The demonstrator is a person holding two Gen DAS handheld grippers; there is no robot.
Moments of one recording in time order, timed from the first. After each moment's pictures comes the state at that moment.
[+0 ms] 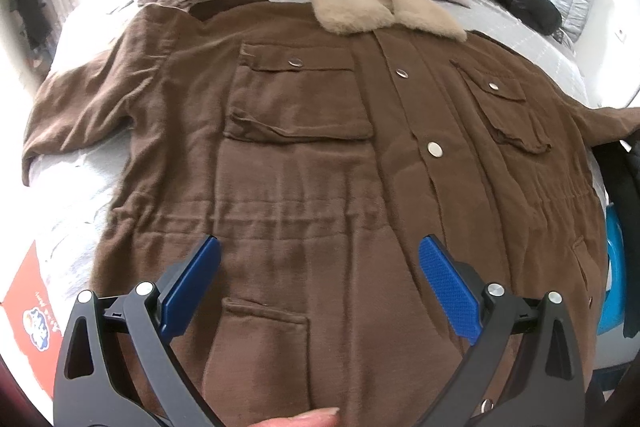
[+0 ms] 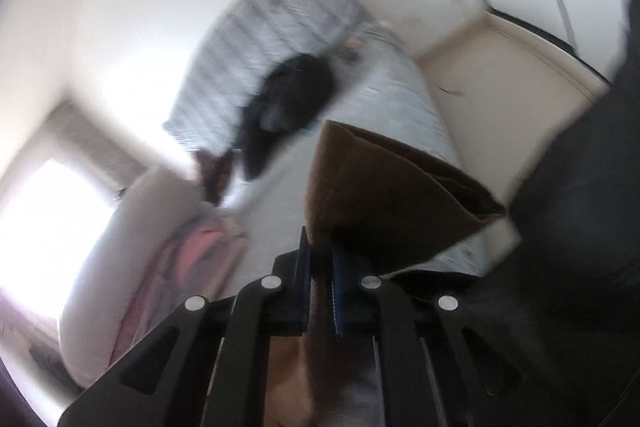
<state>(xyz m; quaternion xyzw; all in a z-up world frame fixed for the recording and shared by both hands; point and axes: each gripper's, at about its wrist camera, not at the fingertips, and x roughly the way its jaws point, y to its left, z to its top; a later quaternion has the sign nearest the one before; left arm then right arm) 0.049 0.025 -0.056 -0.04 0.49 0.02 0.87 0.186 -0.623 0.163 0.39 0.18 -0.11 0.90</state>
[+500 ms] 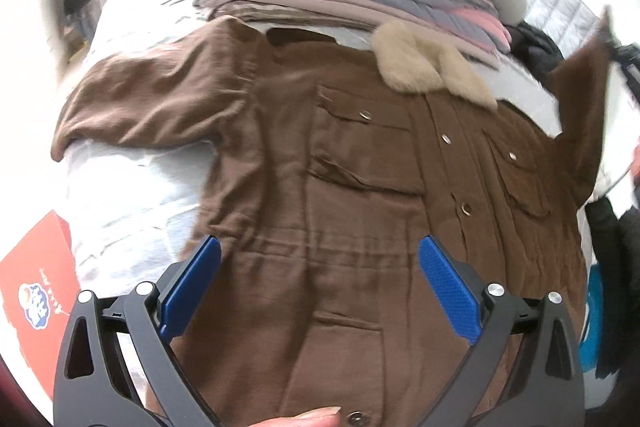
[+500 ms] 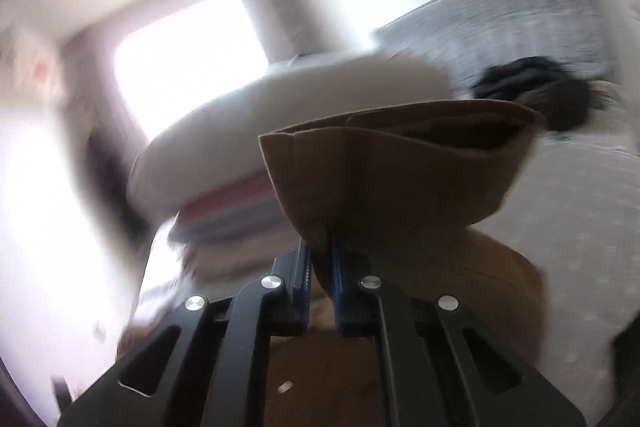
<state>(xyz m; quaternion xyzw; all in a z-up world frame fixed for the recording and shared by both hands) 0.032 0.099 -0.020 -0.12 0.45 0.06 0.88 0.292 -0.250 0.184 0.14 0.24 0.21 0.94</state>
